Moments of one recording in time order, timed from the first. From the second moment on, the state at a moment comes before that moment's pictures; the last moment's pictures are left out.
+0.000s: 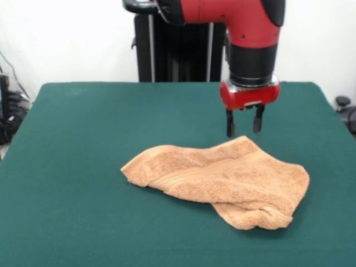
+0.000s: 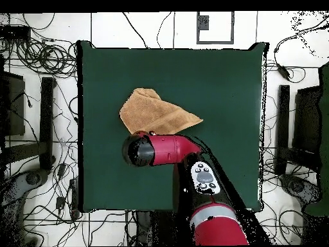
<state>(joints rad) -0.16 -0.57 0.14 1.76 -0.20 0.34 1.57</state>
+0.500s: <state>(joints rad) -0.11 -0.56 0.13 1.67 -0.17 0.33 1.57</state>
